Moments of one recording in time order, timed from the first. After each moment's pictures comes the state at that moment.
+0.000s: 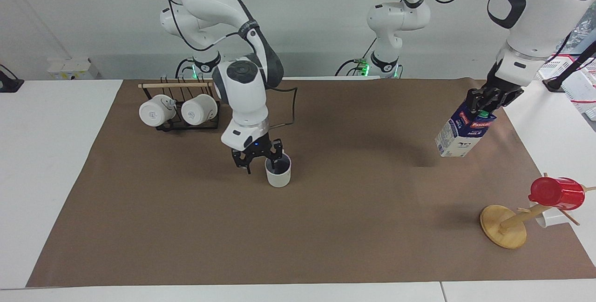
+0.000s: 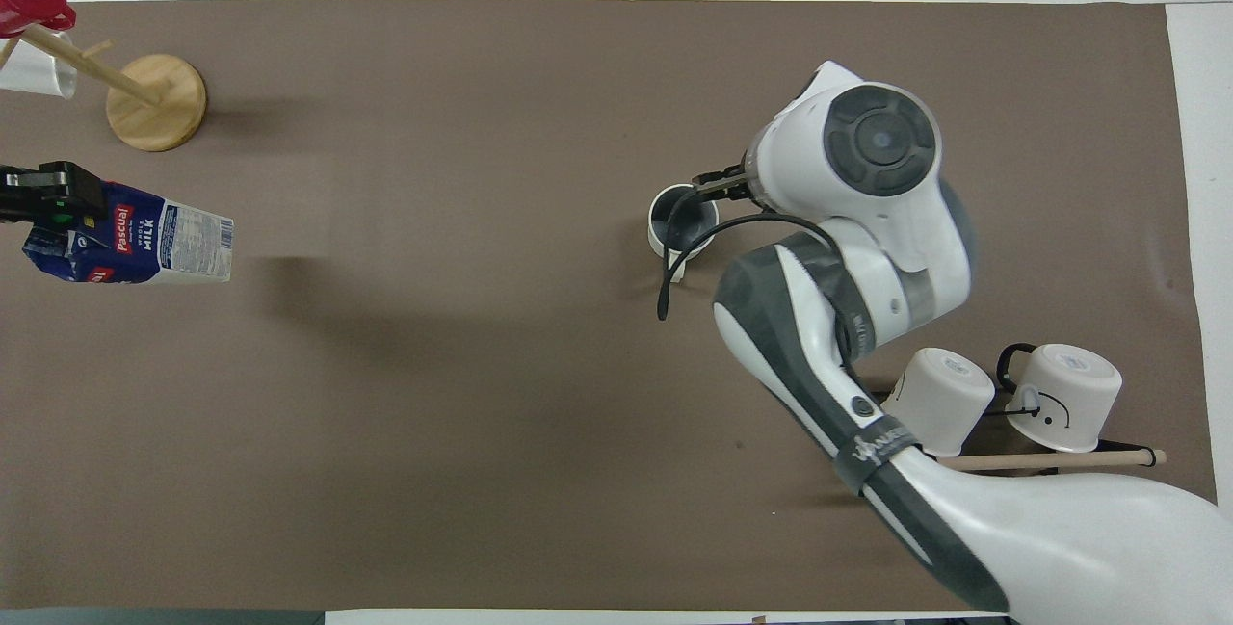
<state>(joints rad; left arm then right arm) -0.03 -0.01 0.05 -1.72 0.01 1.78 -0.01 0.38 0.25 -0.04 -1.74 -0.05 2.19 0.25</state>
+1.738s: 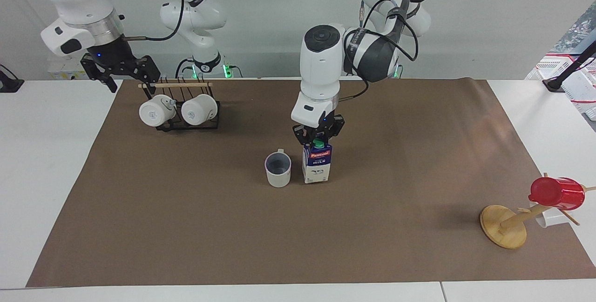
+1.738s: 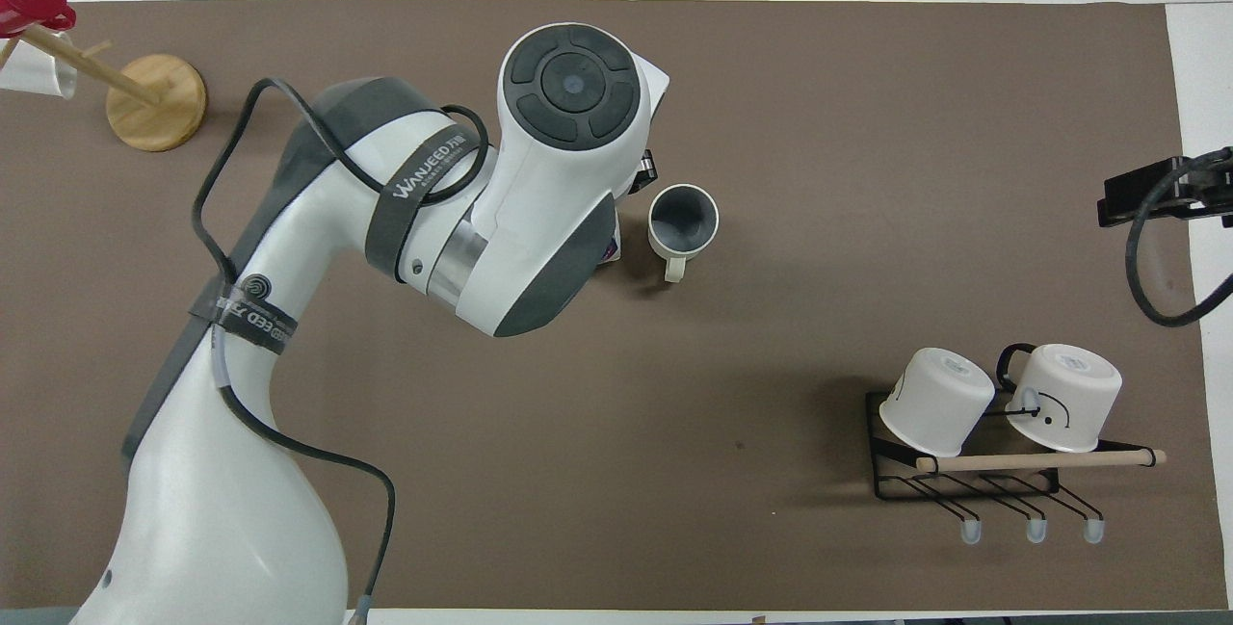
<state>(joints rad) -0.71 0.47 0.03 -1.30 0.06 1.81 -0.87 0.02 -0.02 -0.03 -1.55 -0.05 1.52 0.03</state>
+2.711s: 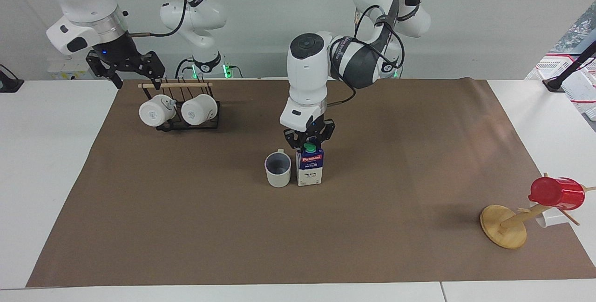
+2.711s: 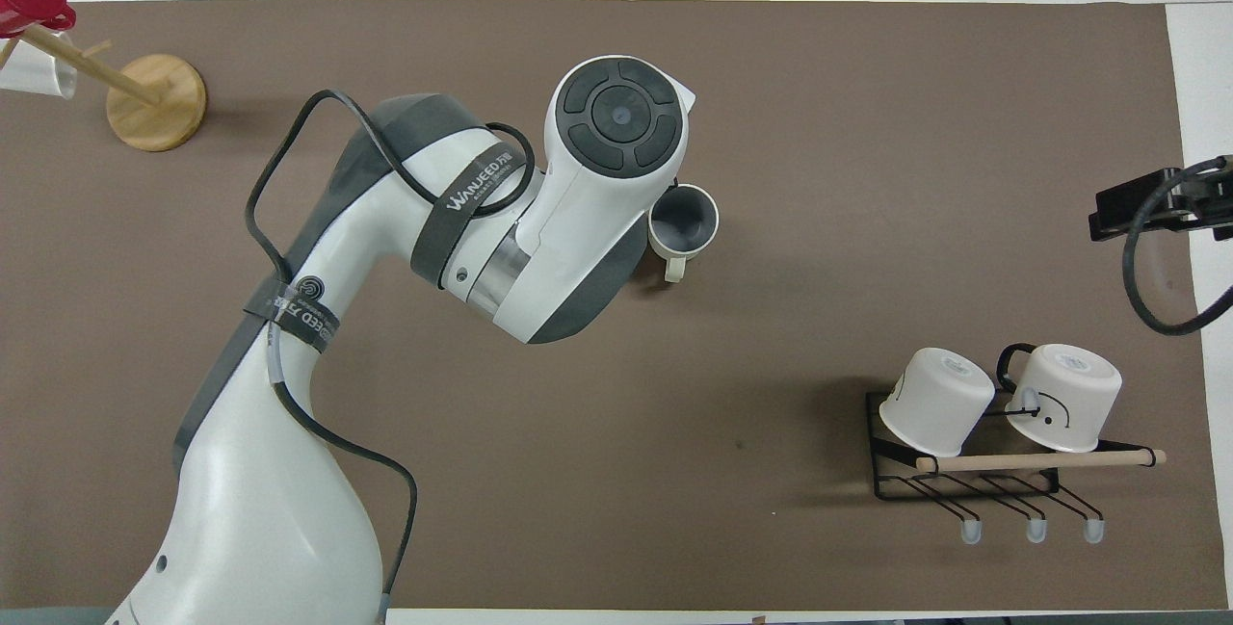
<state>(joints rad) -0.73 0.49 0.04 -1.31 0.10 1.86 -0.89 0.02 -0.02 -0.02 -1.53 -0.03 1.47 0.03</state>
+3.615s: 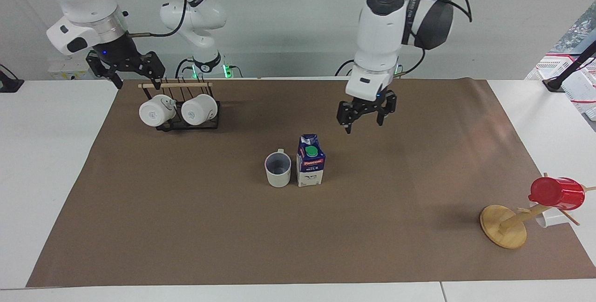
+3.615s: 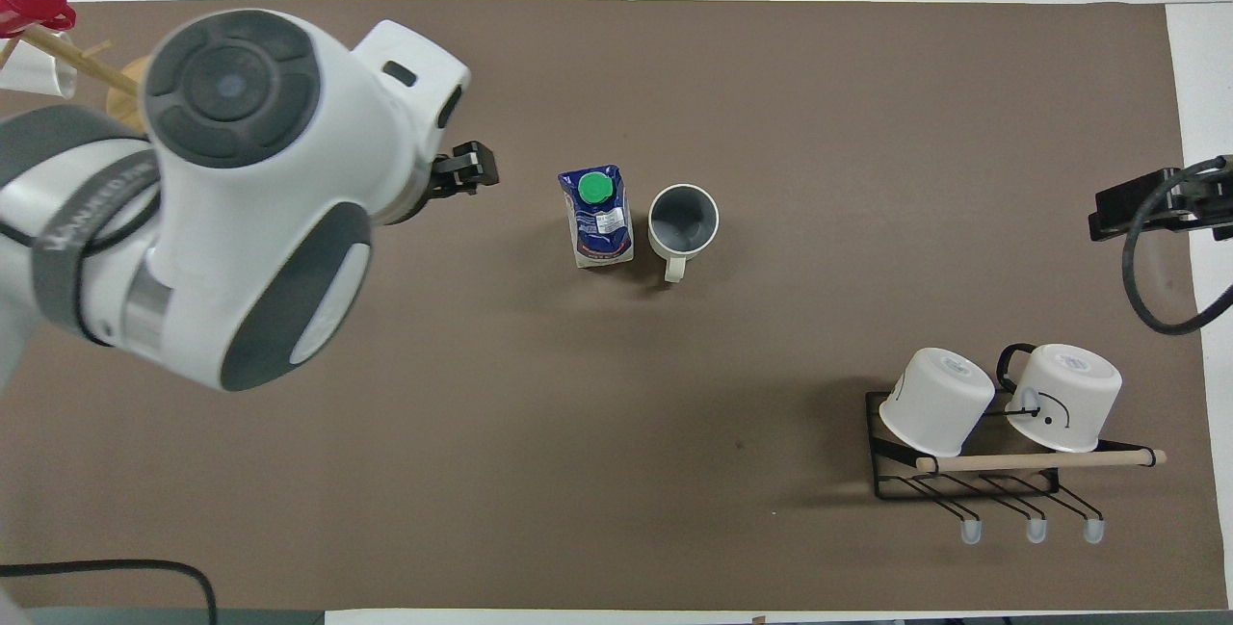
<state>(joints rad) -0.50 0.09 0.06 -1.66 0.09 1.84 -0.60 0.02 -0.02 -0.02 -1.53 -0.03 1.47 0.03</state>
